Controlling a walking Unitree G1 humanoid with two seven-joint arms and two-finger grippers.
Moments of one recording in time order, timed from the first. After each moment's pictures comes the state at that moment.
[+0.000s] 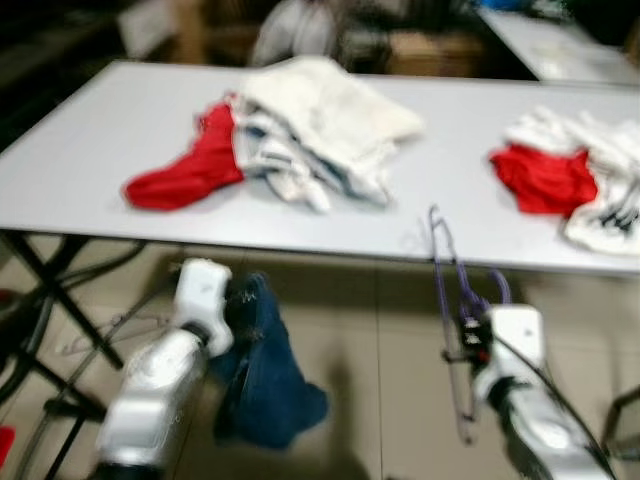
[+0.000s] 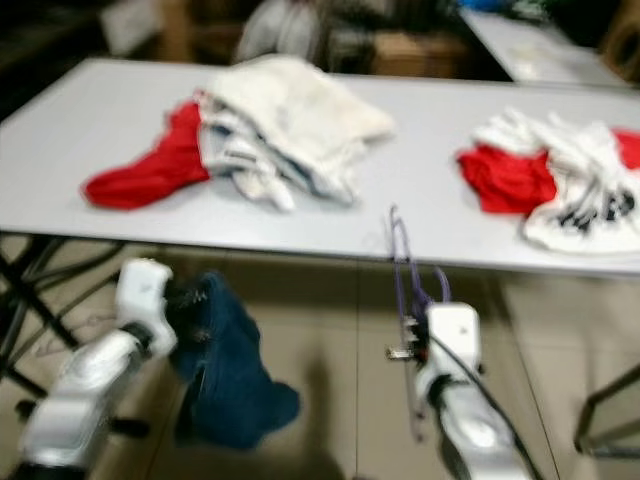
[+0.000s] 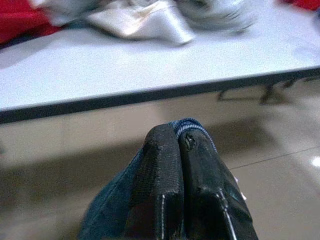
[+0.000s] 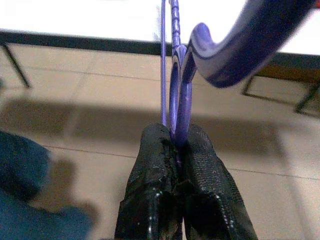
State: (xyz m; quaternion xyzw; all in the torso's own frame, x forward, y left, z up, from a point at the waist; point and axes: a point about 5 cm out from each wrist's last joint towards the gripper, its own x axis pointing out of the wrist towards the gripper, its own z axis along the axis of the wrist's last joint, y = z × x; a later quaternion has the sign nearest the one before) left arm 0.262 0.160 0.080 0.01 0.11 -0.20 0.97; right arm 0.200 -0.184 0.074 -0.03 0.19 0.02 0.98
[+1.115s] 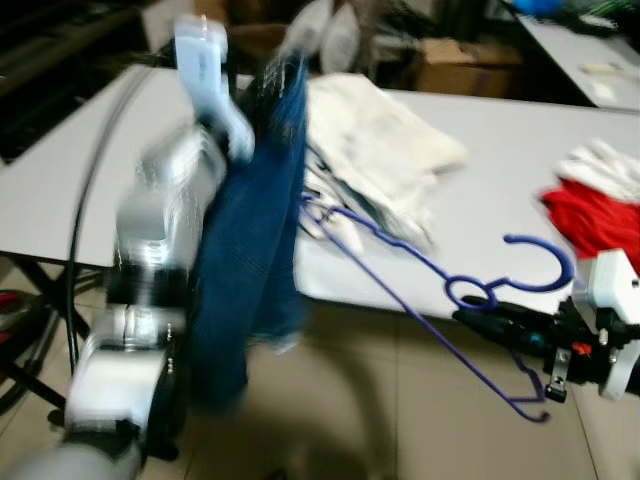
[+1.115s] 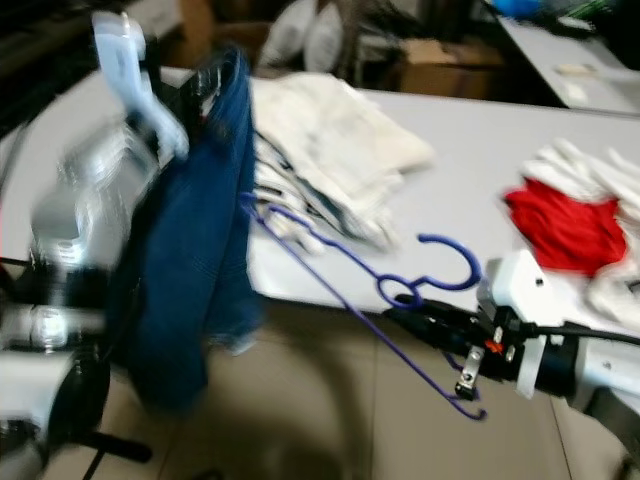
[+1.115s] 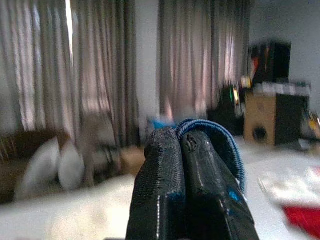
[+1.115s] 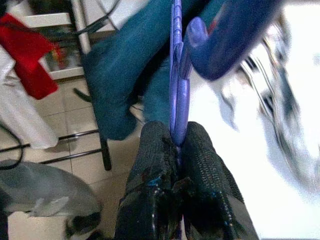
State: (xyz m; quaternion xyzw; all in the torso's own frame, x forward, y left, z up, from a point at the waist) left arm 0.369 0.129 0.309 -0.02 -0.21 -0.30 0.93; right arm 0.182 -0.205 0.211 -0.10 0.12 0.49 0.86
